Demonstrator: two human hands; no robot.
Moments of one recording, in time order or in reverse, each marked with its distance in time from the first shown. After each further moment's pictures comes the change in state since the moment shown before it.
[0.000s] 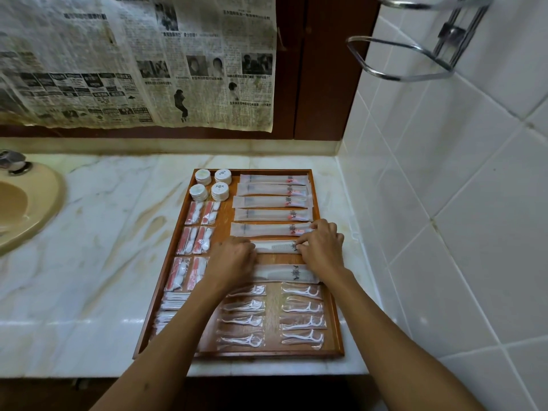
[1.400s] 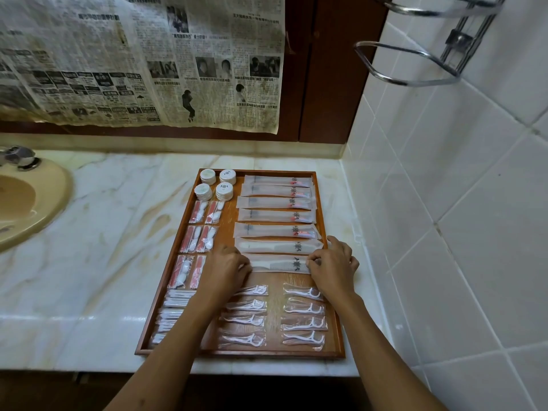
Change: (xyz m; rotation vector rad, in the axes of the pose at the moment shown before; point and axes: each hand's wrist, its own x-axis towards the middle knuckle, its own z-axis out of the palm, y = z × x) left_hand -0.027 -0.006 0.008 -0.108 0.167 -0.082; right_hand -0.036 0.010 0.003 0.115 0.004 0.140
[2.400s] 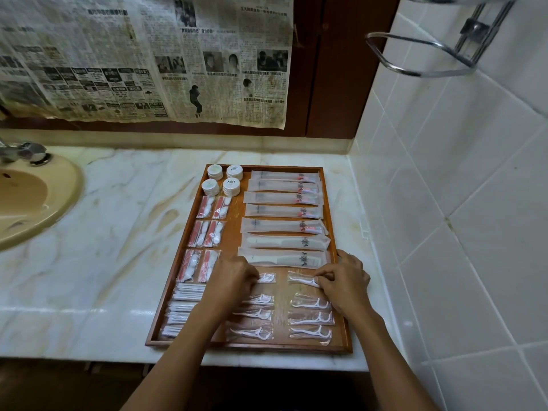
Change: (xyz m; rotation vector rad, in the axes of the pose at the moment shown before) left_hand -0.024 0.004 -0.005 -0.040 -0.143 0.041; right_hand -0.031 0.018 0.001 0.037 -0.079 -0.023
